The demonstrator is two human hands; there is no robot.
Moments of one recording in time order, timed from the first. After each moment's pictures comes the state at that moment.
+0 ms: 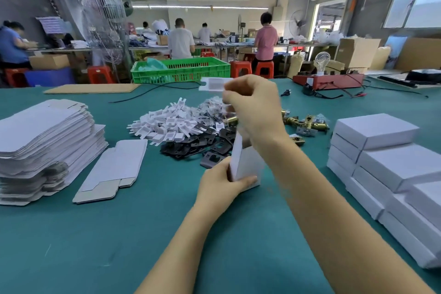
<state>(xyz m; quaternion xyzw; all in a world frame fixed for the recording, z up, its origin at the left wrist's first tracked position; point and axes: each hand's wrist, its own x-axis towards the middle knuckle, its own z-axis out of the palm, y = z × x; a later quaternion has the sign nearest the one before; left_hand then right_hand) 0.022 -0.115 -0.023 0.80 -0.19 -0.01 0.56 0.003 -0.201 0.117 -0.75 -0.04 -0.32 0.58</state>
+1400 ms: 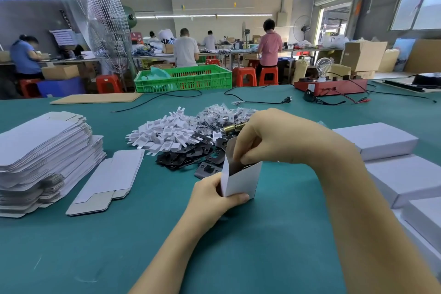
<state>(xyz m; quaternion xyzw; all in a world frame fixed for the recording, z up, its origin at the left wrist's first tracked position) 0.017 -0.113 -0.016 0.77 -0.21 -0.01 0.61 -0.030 -0.261 0.141 -0.96 -0.19 -0.03 0.19</state>
